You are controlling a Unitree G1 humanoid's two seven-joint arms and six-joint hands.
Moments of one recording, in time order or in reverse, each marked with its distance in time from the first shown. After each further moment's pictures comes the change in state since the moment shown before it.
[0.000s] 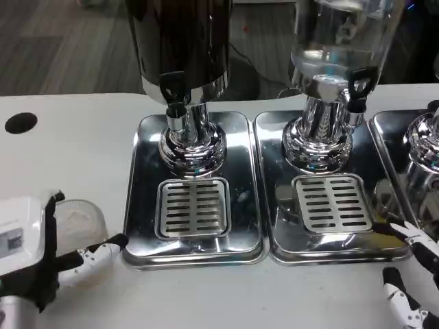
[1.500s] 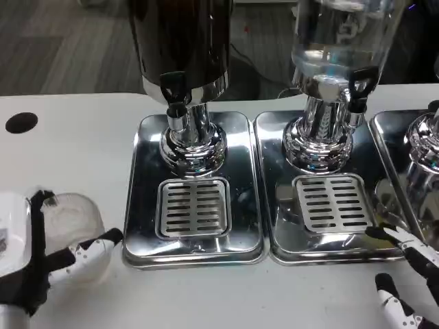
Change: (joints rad) left arm 0.066 -0.011 0.013 -0.116 0.000 0.000 0.079; right arm -0.009 -0.001 0.008 0.040 0.000 -0.038 0.021
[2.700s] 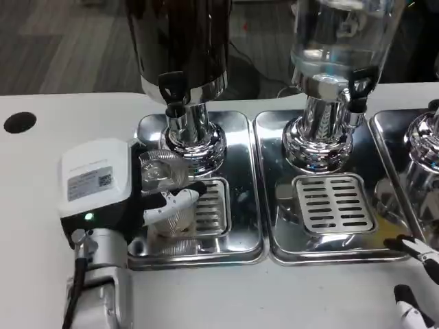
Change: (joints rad) left arm -0.407 -0.147 -0.218 0.305 0.050 0.091 -0.064; right arm 0.021 -0.034 -0.041 0.079 0.067 -0.065 0.034
